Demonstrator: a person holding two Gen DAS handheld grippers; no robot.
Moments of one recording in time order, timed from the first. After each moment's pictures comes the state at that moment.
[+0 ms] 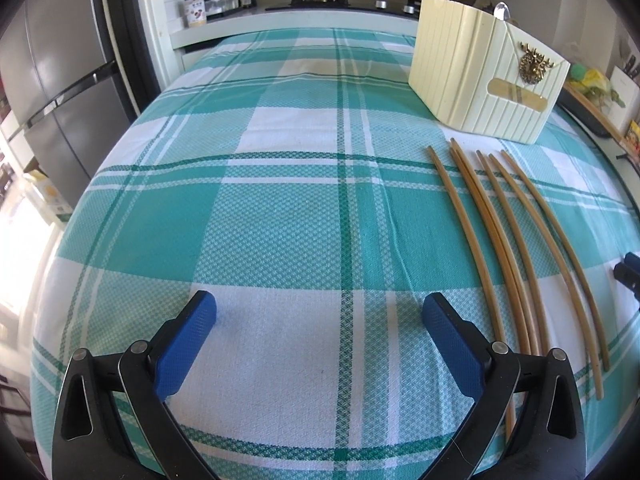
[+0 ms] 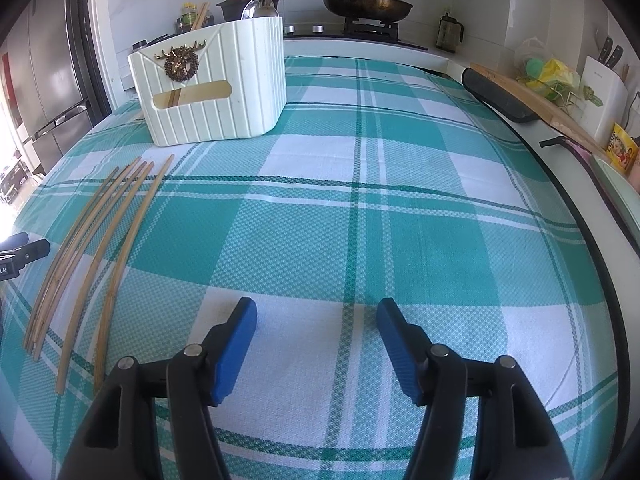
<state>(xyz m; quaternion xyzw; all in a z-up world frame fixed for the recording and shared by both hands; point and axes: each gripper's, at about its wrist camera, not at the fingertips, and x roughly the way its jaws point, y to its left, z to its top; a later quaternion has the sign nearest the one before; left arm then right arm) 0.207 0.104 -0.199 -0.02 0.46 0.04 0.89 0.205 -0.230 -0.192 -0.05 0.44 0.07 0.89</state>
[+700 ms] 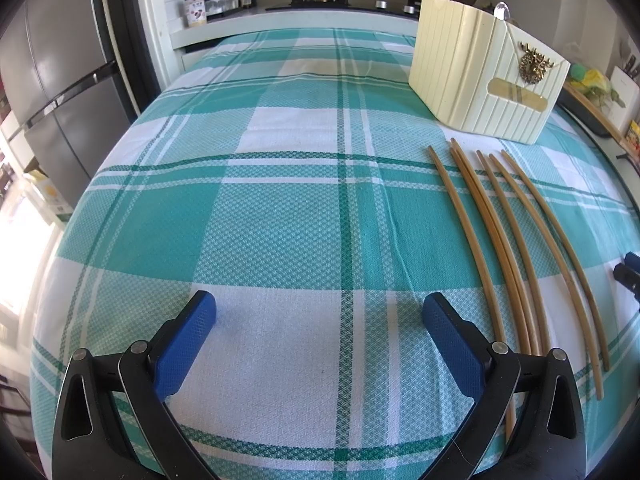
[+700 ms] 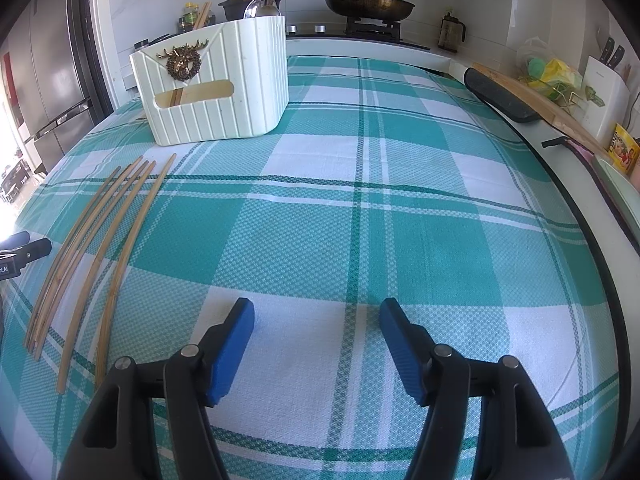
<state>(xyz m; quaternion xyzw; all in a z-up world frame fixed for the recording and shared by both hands) 0.206 0.104 -0.199 -0.02 0.46 0.04 0.89 0.205 -0.226 -0.192 -0.05 0.44 0.07 0.89</state>
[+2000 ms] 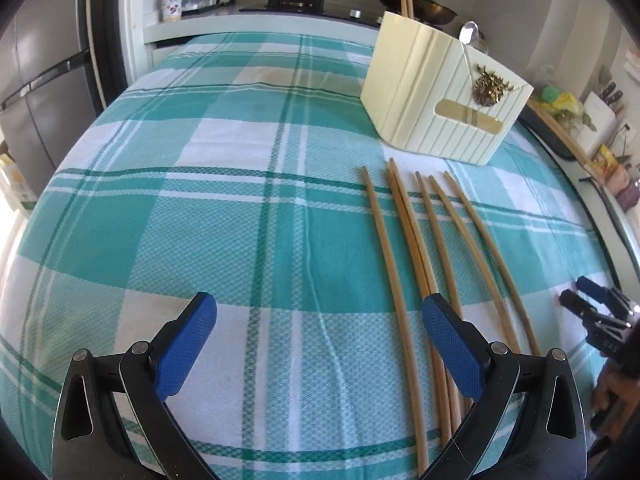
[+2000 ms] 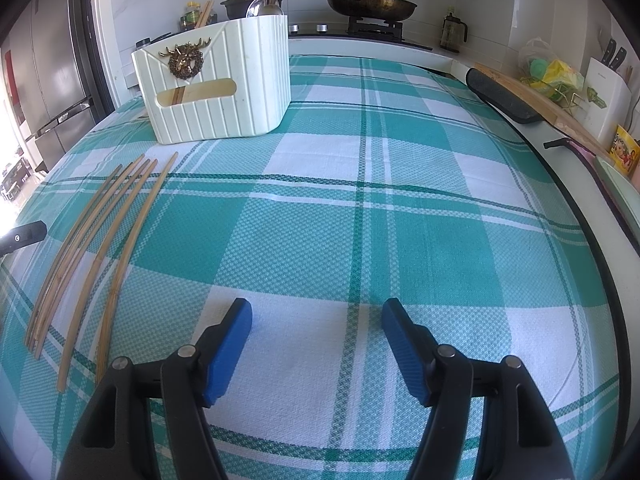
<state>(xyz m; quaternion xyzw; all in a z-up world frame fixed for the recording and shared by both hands) 0.217 0.073 -0.186 -0.07 0.45 -0.02 0.89 0.204 -0.224 -0.192 -0.05 0.44 0.07 0.89</state>
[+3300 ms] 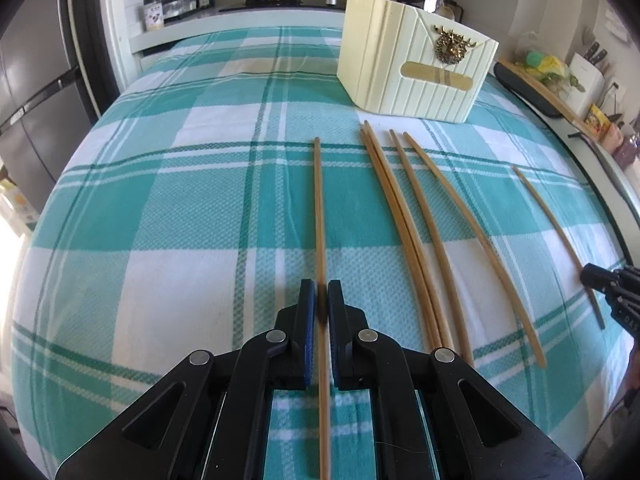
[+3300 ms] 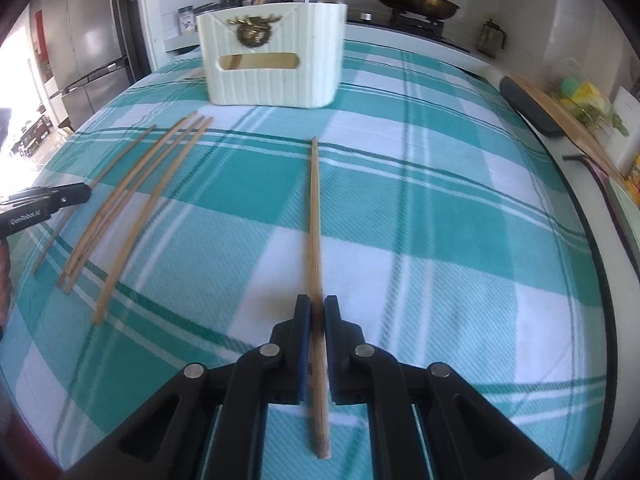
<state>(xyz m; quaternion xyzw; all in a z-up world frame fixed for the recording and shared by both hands) 0.179 0.063 -0.184 -0.04 0.47 -0.04 0.88 0.158 -0.225 -0.181 -0.09 0.48 0.11 0.87</state>
